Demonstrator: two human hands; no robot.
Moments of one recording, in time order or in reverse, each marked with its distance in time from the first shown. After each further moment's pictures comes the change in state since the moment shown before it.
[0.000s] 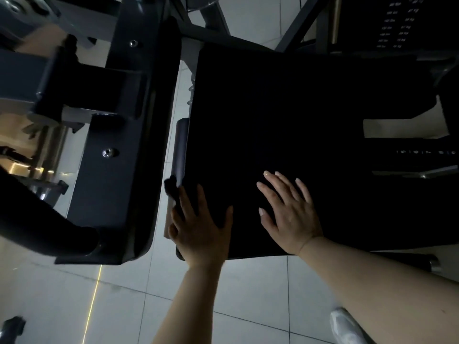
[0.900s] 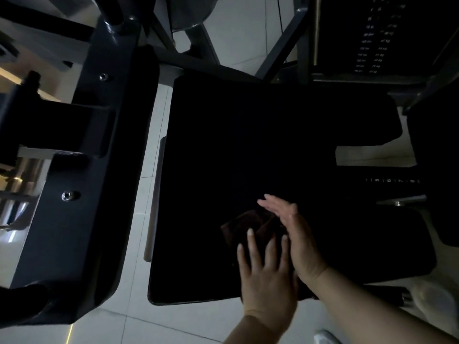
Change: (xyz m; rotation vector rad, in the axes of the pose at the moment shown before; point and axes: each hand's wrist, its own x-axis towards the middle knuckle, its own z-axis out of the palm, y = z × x) left_hand -0.065 0.124 0.020 0.027 -0.166 0.539; right_hand 0.012 0.031 -0.048 1.385 0.003 0.469
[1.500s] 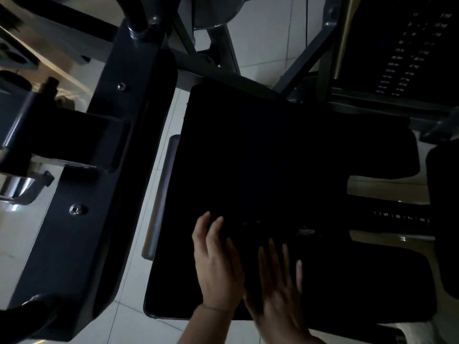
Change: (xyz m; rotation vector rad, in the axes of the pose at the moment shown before) left_hand 0.044 -0.067 -0.050 -0.661 0.689 -0.318; right_hand -0.035 0.045 0.014 -1.194 -0.028 -0.228
